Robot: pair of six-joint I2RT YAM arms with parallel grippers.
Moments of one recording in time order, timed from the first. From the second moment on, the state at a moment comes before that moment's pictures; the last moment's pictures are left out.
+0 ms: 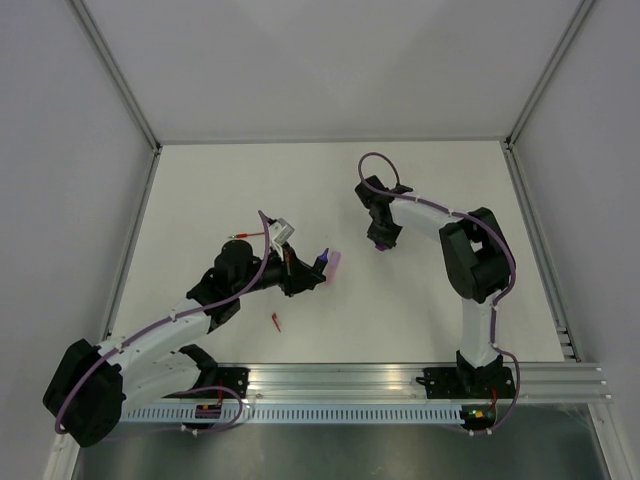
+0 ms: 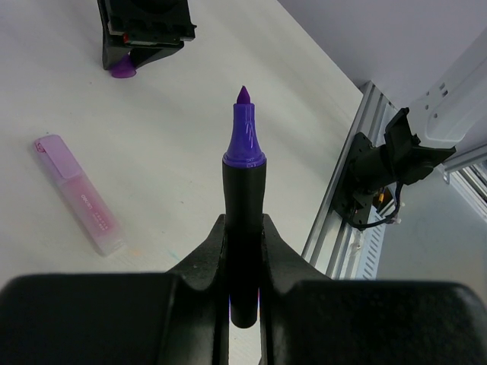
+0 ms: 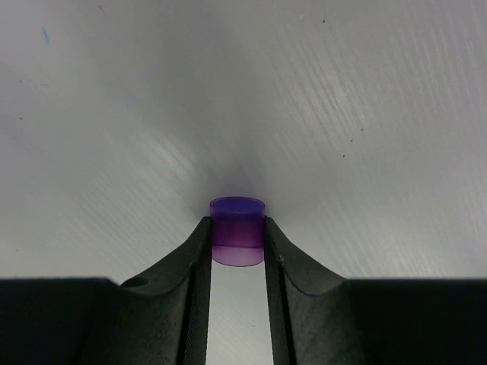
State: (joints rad) left arm -0.64 1.00 0.45 0.34 0.53 -0.45; right arm 0.49 2.02 1.42 -0.75 0.37 1.05
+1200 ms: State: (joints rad) left arm -0.65 1.05 0.46 0.41 0.52 -0.49; right arm 0.63 1.31 0.90 -0.12 0.23 0.72
